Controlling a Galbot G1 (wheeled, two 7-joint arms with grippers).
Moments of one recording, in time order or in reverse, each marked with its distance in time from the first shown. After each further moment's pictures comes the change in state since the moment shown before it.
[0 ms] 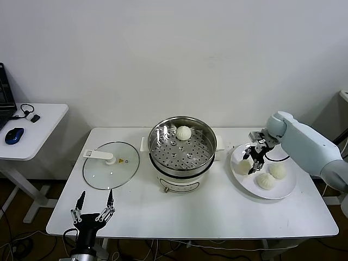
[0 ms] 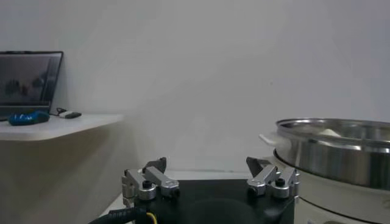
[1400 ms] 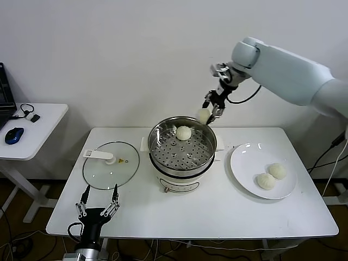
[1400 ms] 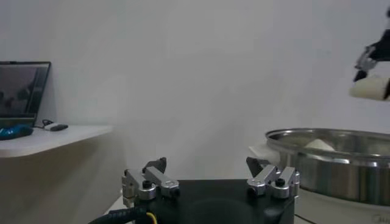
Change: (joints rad) left arm -0.027 -0.003 0.029 -0.016 0.036 0.005 -0.001; right arm 0.555 0.322 -0.521 0.041 0.633 -0.248 -0.016
